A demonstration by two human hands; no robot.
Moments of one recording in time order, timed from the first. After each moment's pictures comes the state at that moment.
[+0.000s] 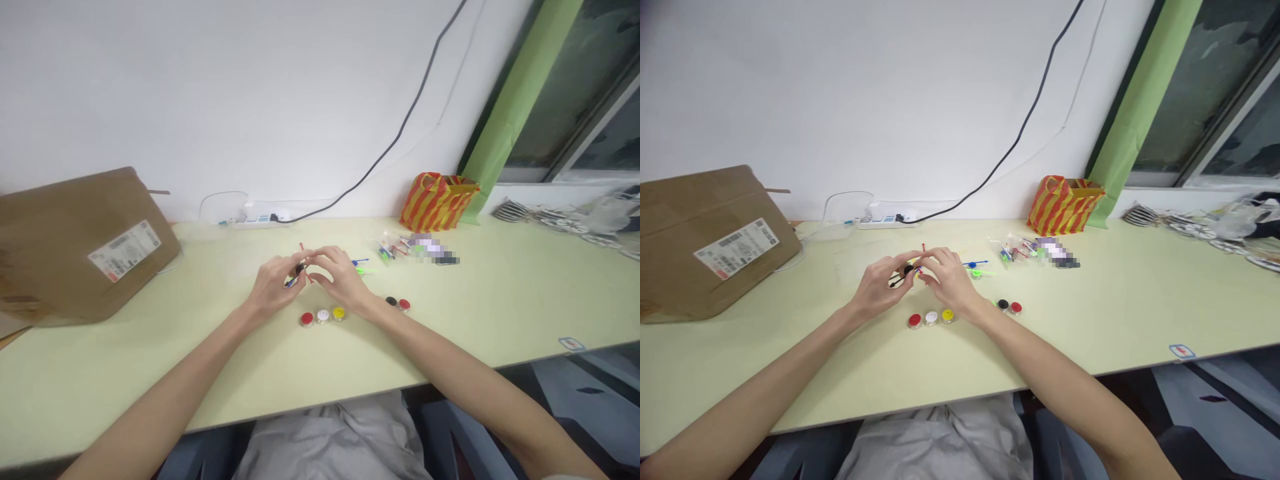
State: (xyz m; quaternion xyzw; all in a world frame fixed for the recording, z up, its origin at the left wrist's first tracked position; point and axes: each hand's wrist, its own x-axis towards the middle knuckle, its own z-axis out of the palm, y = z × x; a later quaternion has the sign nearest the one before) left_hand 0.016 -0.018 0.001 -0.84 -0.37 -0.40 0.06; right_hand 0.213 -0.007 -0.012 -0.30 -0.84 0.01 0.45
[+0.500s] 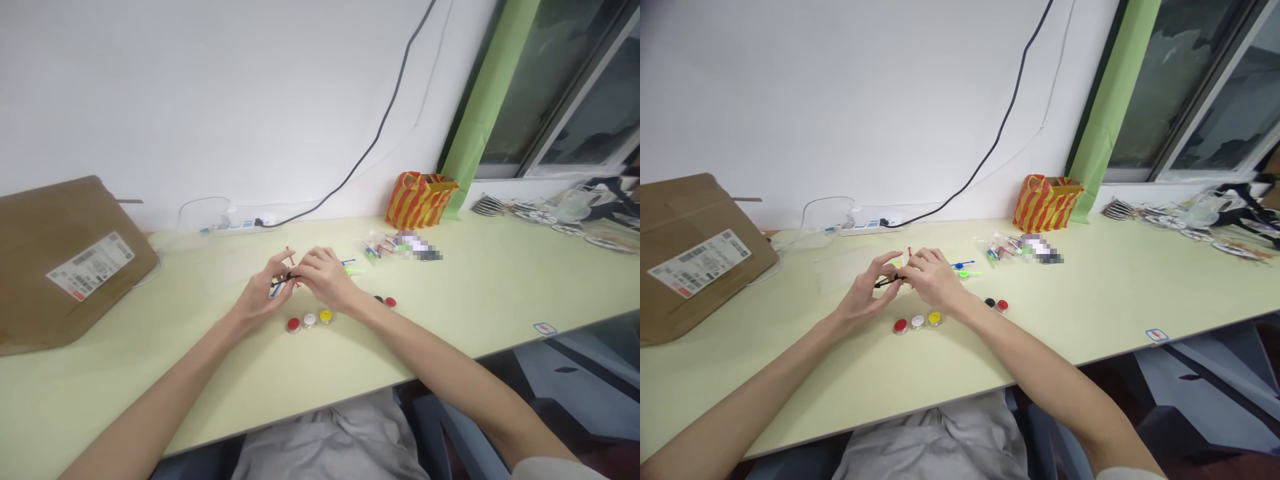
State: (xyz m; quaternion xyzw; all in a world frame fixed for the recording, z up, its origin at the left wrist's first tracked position) left_hand 0.013 -0.015 -0.003 -0.85 -0.33 -0.39 -0.10; right_hand 0.217 0.001 -0.003 -0.29 -0.87 -0.11 0.38
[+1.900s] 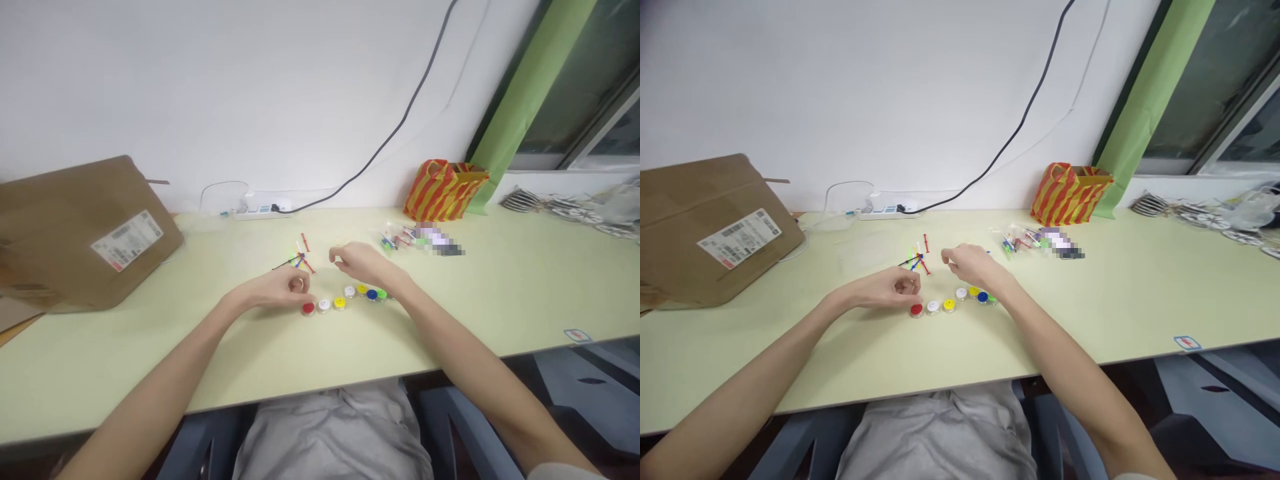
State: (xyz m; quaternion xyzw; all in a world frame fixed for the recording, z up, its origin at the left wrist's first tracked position) left_hand 0.009 -0.023 0.016 -0.84 -0.43 -0.07 -0.32; right_hand 0.258 0.005 0.019 -0.45 -0.89 0.00 0.09
